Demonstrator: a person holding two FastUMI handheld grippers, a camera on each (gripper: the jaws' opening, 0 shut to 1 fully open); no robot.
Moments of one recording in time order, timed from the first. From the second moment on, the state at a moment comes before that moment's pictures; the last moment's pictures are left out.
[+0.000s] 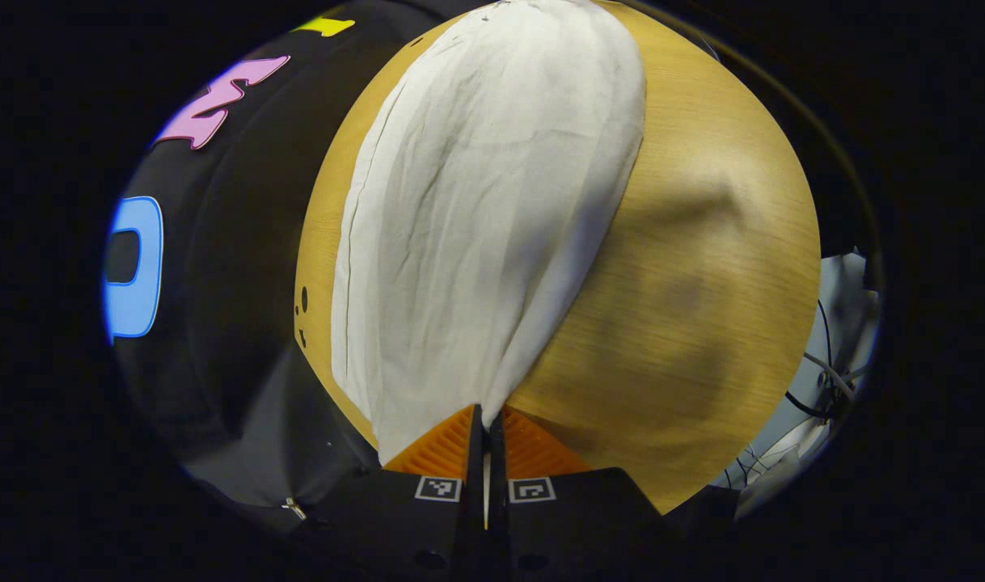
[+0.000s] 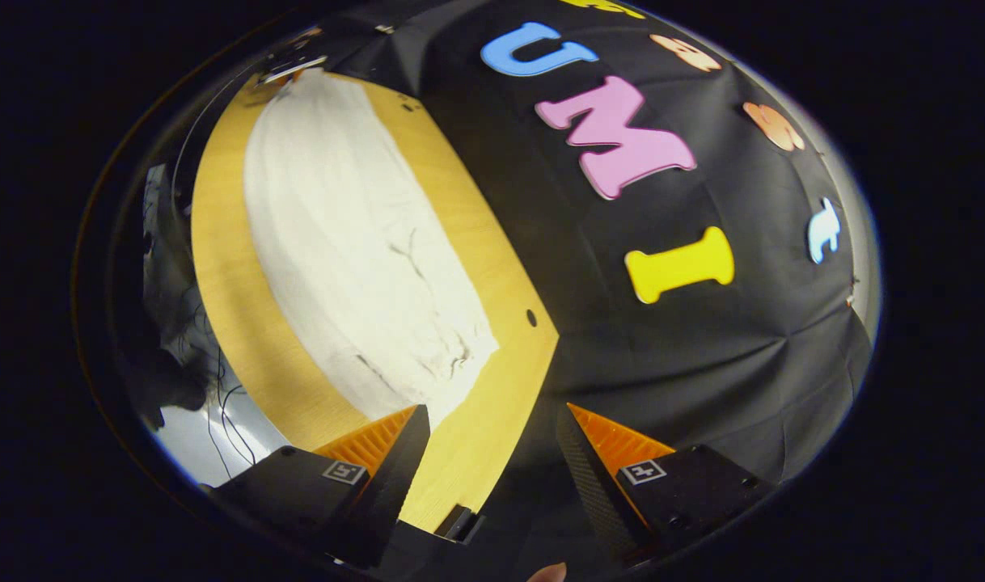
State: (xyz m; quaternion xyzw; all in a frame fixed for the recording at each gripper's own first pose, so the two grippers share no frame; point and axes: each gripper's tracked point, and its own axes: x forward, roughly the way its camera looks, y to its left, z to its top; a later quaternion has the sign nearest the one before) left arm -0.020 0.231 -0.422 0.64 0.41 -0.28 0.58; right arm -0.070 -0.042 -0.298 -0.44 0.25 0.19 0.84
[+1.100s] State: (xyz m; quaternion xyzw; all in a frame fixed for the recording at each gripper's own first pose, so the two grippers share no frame) left arm -0.018 0.228 -0.418 0.65 0.42 -0.25 0.58; right arm -0.035 -0.011 -0.445 -0.53 0.30 0.34 0.71
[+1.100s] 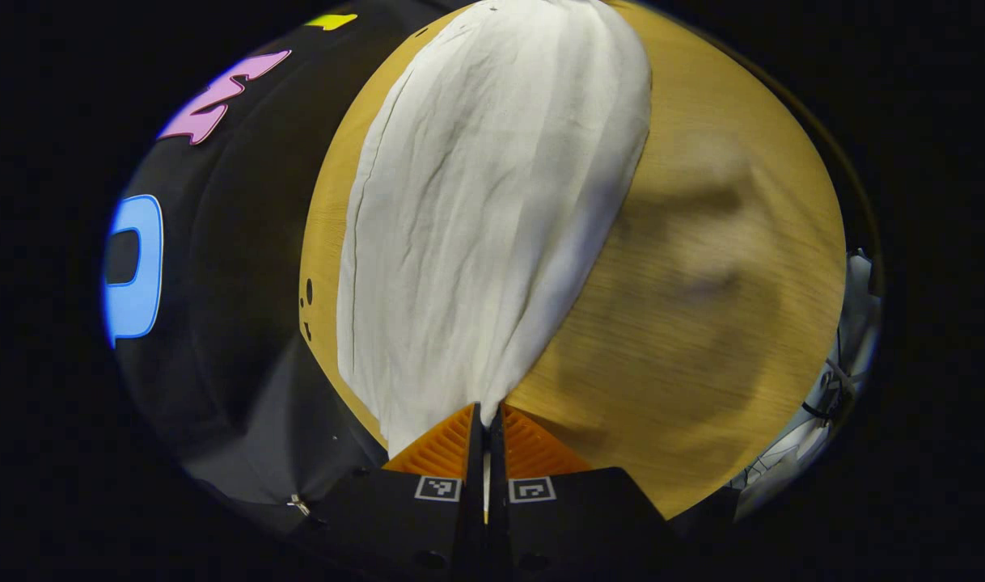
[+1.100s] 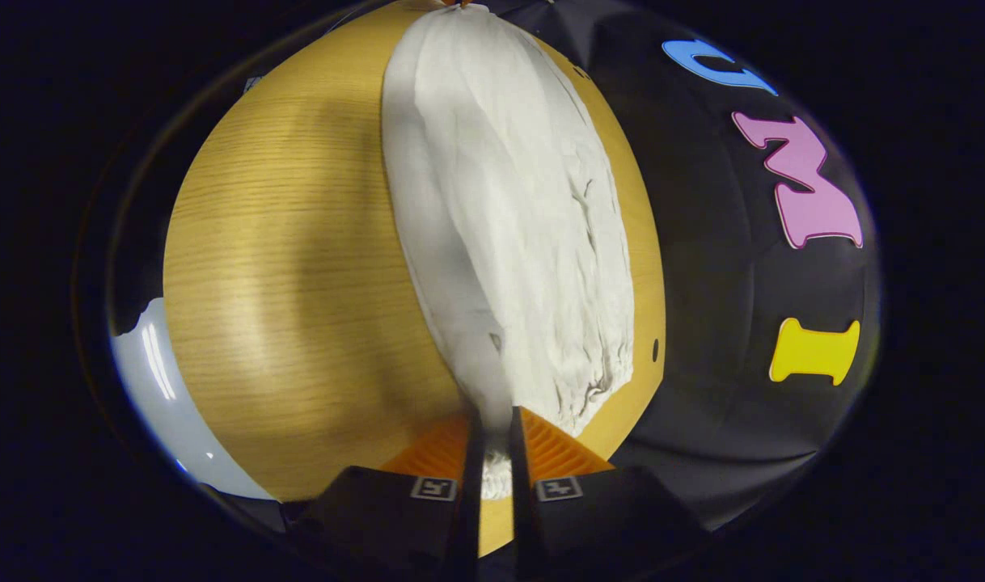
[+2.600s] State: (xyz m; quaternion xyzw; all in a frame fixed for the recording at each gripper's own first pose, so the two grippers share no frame) left arm 0.159 0.212 -0.363 0.54 0.42 -0.21 0.70; right arm 0.128 -0.016 -0.344 -0.42 0.28 0.22 0.83
